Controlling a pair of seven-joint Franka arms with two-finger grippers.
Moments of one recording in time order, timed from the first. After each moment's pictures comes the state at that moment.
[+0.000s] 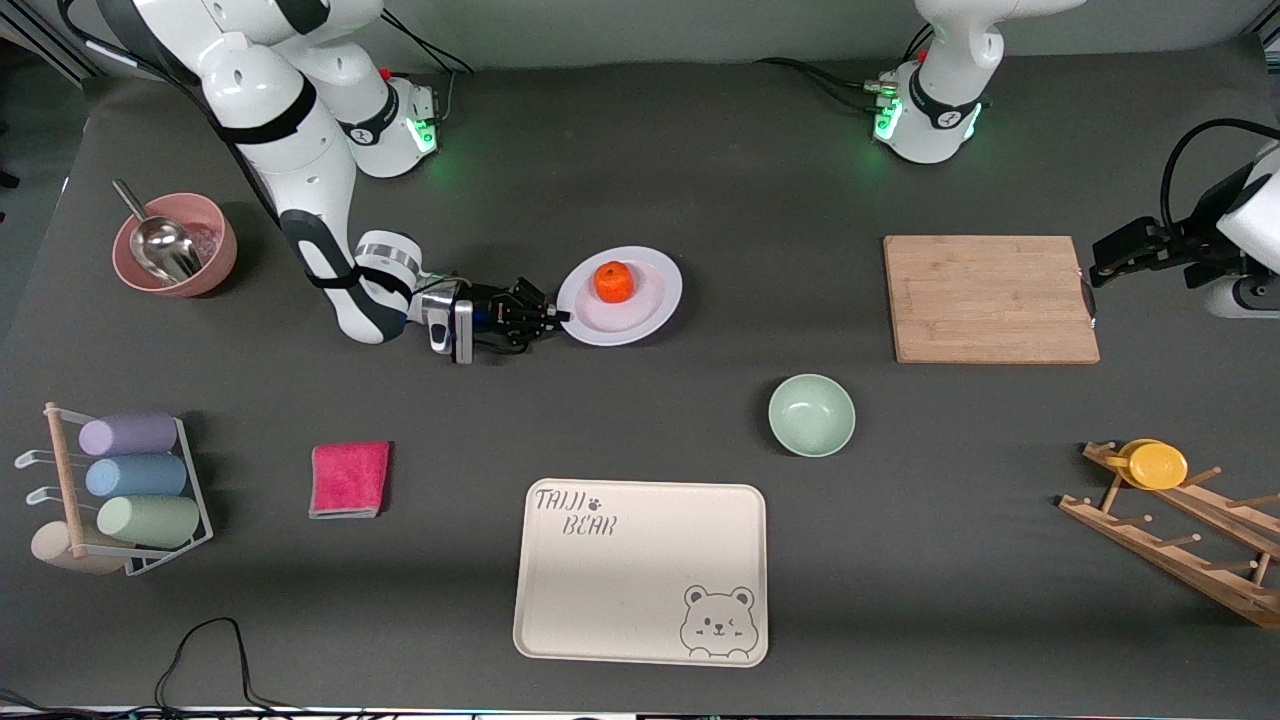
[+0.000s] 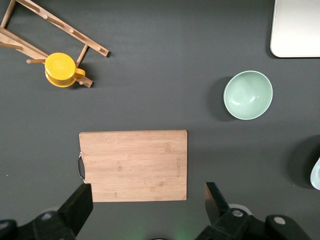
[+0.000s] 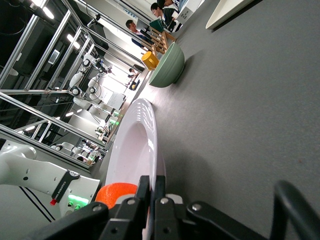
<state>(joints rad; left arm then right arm) 0.08 0.02 -0.11 -1.55 -0.01 1.51 -0.01 0.33 0.62 -0.02 -2.40 1.98 1.80 -1.99</state>
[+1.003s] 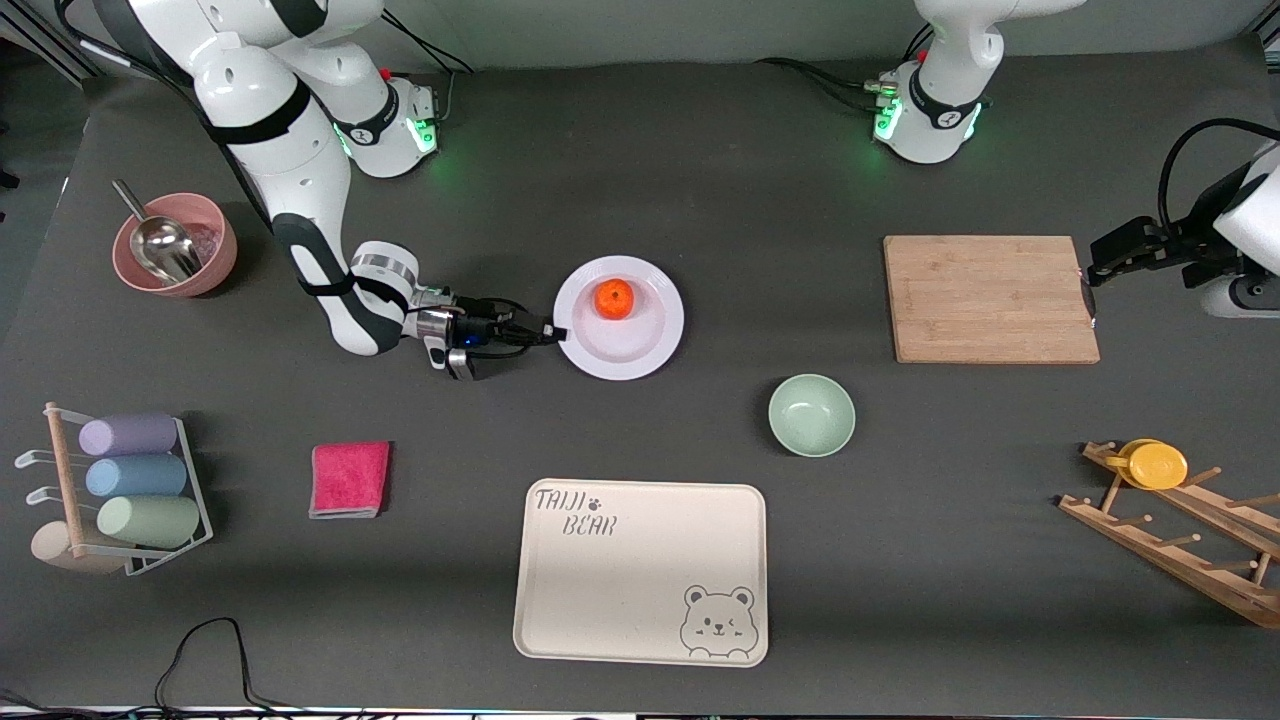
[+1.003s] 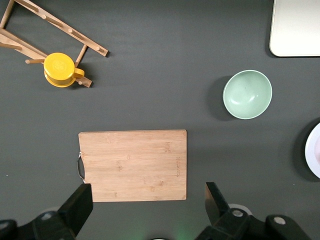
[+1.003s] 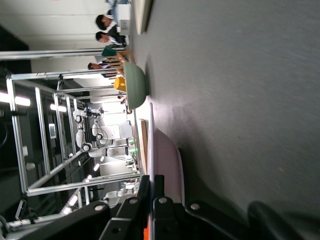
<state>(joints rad) 0.07 0.02 -0.11 -1.55 -0.01 1.50 -0.01 0.30 0.62 -0.03 -2.33 1.93 1.85 -1.25</state>
